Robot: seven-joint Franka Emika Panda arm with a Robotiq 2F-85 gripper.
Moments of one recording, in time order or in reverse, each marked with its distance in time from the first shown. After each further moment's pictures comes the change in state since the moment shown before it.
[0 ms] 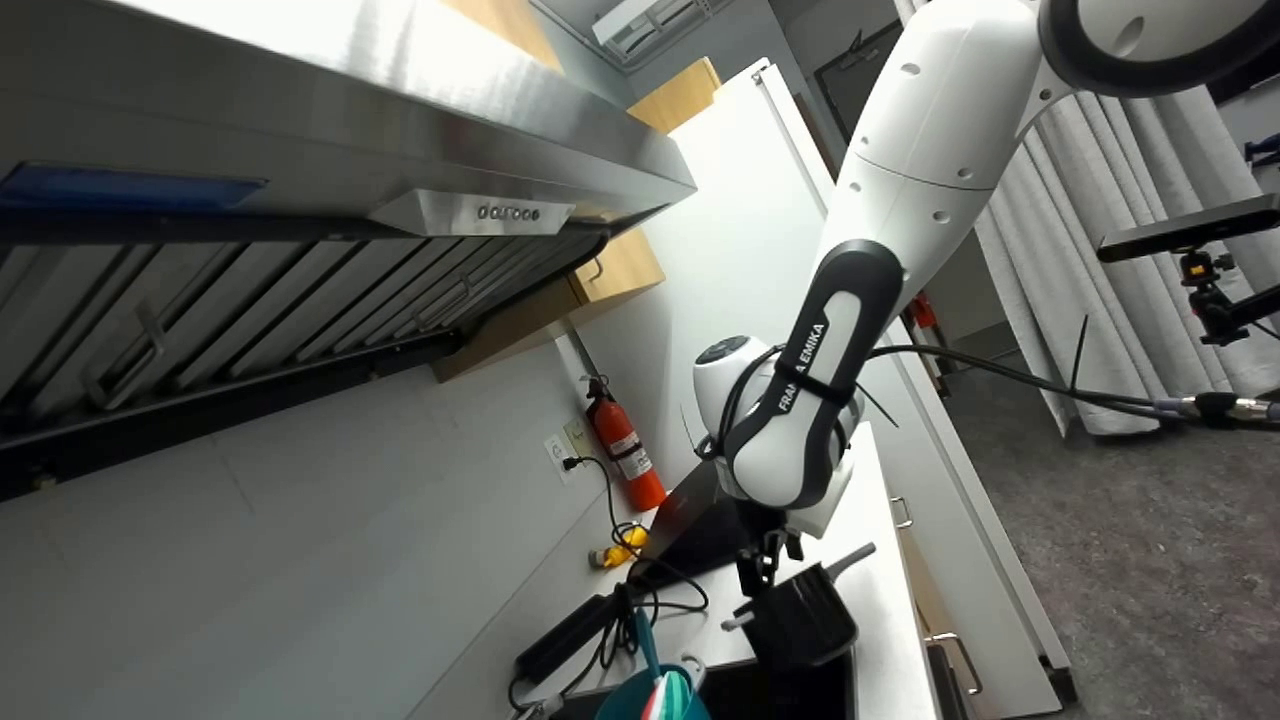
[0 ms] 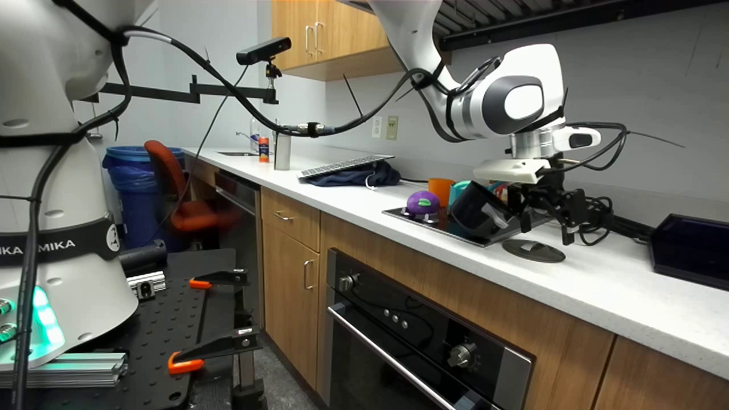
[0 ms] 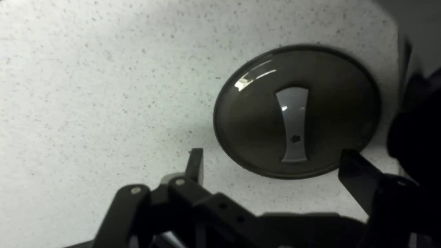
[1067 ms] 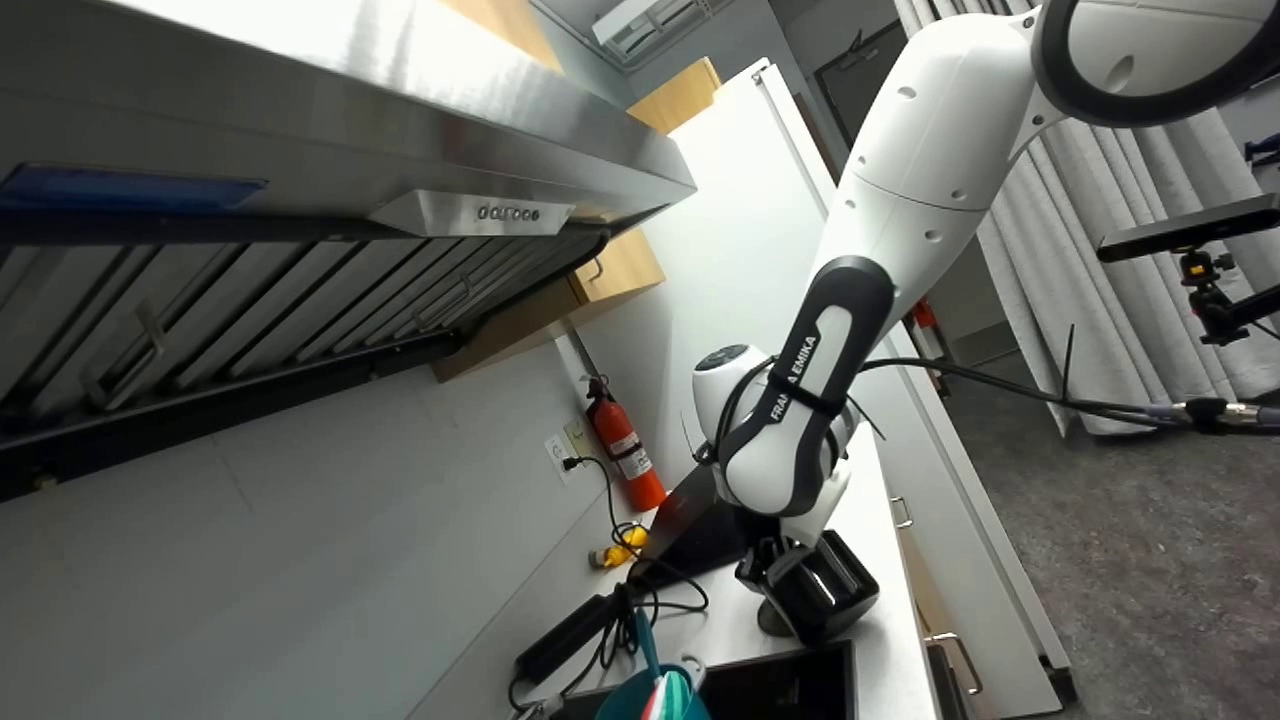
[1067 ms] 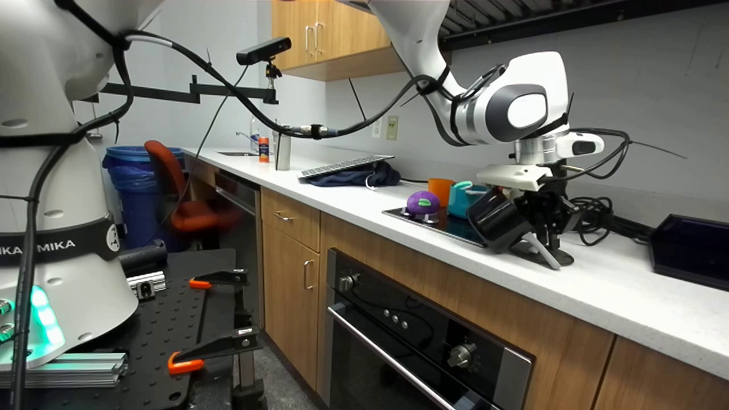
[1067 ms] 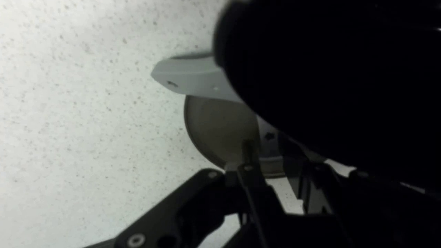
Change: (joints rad) arm -0.010 0.044 0.012 0.054 0.036 -0.002 0.001
